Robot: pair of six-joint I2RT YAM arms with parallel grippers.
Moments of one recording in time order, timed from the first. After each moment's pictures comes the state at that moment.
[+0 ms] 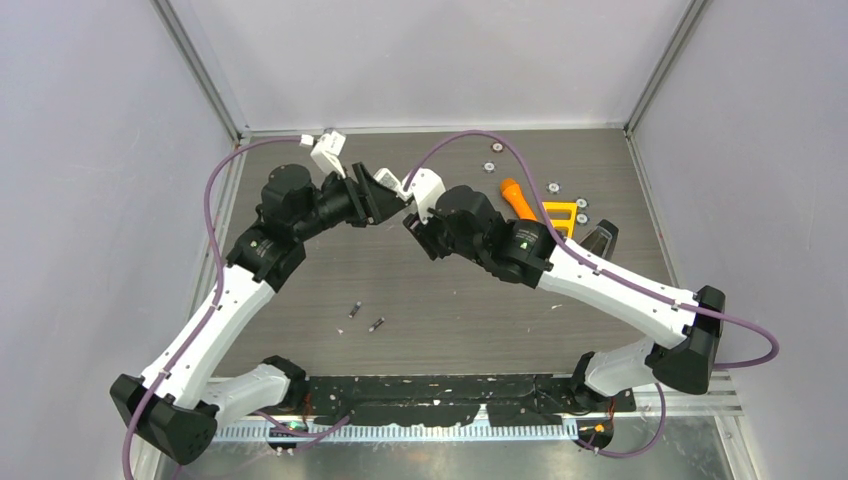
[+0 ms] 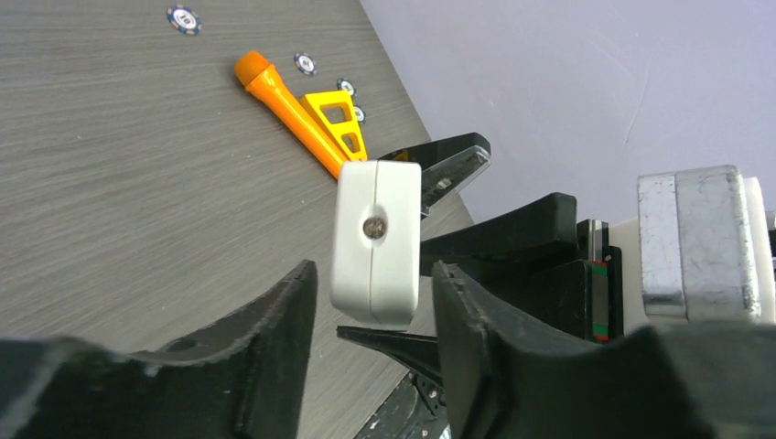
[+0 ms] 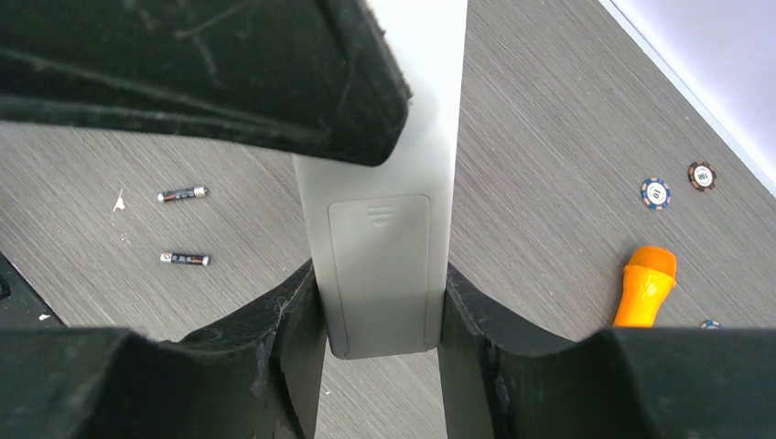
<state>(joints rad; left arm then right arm) -0.48 1.06 1.11 -0.24 0.39 -0.68 1.03 1.38 1.38 -0.49 0.28 -0.07</state>
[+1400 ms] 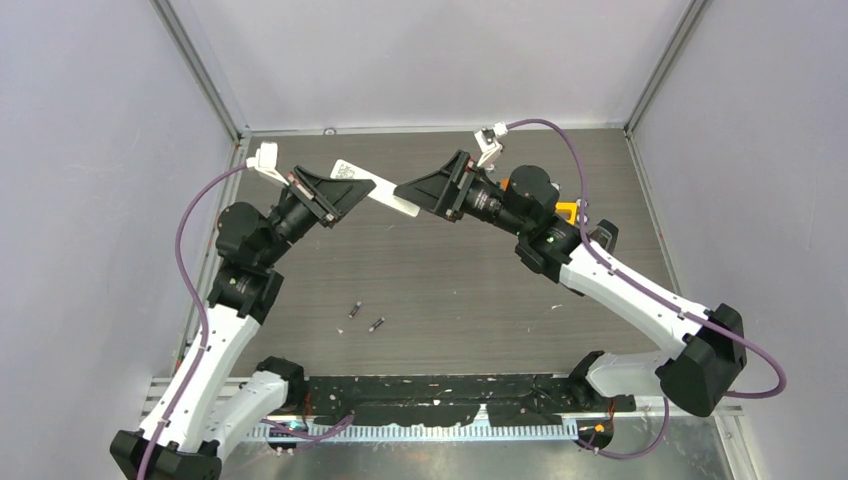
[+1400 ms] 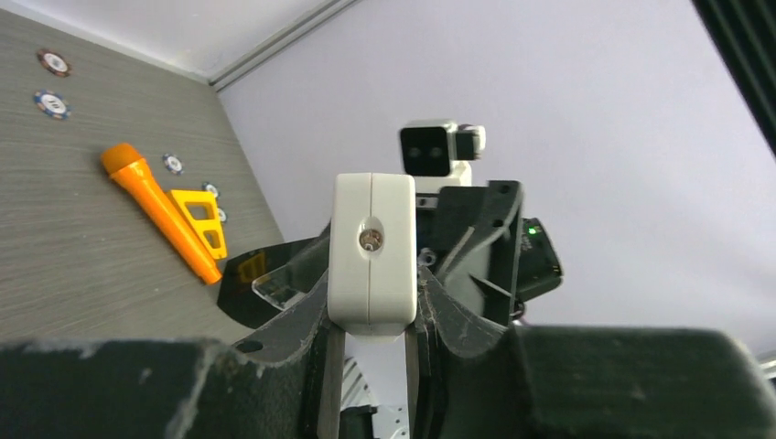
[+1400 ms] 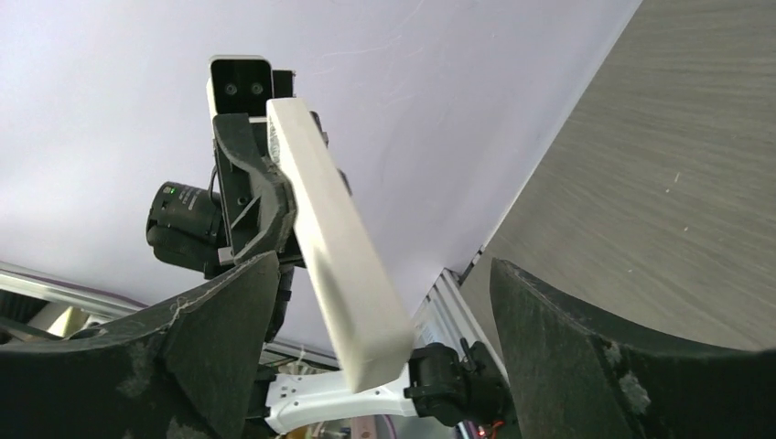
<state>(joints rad) -0.31 0.84 0.88 0.17 0.45 -1.16 0.73 1.26 1.09 0.27 -0.35 1.05</state>
